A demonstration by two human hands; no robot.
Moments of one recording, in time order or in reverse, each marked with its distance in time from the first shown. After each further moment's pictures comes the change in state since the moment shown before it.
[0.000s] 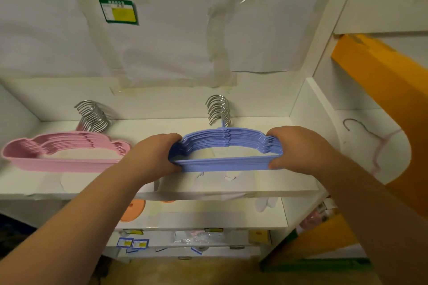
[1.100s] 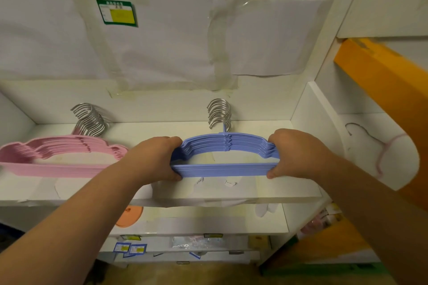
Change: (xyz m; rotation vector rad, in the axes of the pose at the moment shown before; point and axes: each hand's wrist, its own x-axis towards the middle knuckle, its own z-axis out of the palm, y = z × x) left_hand 0.012 -0.003 -0.001 0.115 -0.086 0.046; right_hand 0.011 -0.003 0.003 -0.140 -0.031 -0.032
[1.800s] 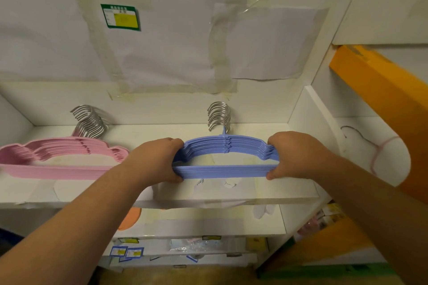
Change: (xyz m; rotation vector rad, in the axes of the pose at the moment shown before) left_hand 0.000 0.001 0.001 0.049 0.006 0.009; right_hand 0.000 0.002 -0.002 -0.041 -0.033 -0.012
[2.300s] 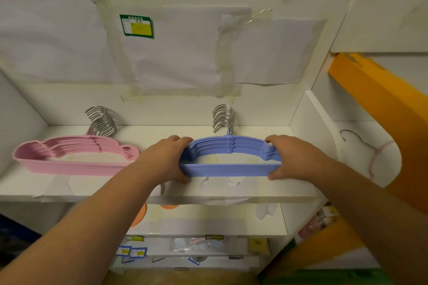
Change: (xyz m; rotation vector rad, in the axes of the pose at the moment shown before) left_hand -0.010 0.005 -0.001 -0.152 -0.029 -0.074; right_hand -0.010 -0.007 0.001 0.177 -0.013 0.035
